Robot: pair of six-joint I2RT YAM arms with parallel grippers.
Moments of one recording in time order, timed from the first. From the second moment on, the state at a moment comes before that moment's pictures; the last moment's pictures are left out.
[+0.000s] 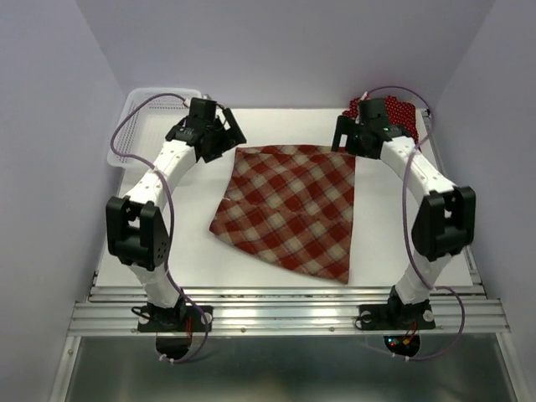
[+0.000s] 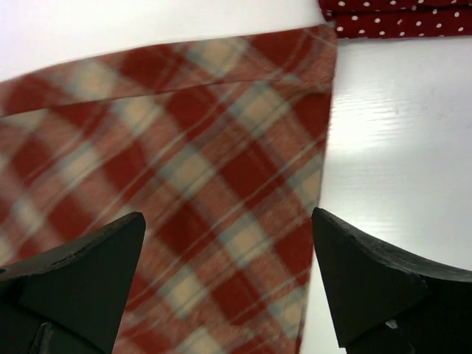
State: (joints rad) left arm -0.26 1.77 1.55 -0.57 0.04 -0.69; right arm 0.22 1.87 1.62 -0.60 0.13 0.36
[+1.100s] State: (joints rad) left arm -0.31 1.12 0.61 -0.50 -0.01 -0.82; right arm 0.35 0.92 0.58 -0.73 -0.32 0.61
